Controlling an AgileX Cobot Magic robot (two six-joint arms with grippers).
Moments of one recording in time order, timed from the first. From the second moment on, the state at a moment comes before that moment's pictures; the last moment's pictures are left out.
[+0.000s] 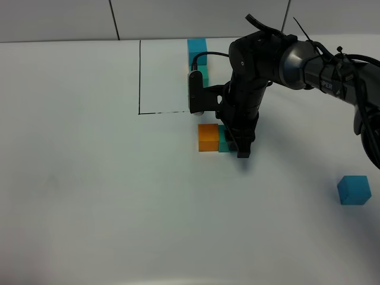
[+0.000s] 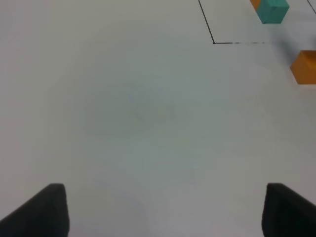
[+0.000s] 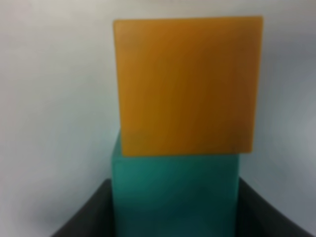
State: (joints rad) left arm -0.04 0.00 -0.51 -0.08 1.05 -0.03; right arm 0.53 2.26 -1.70 0.00 0.95 -1.17
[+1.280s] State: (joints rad) left arm -0.04 0.00 -0.51 -0.08 1.05 -0.03; right arm 0.15 1.68 -1.02 -0.03 0.78 -0.21
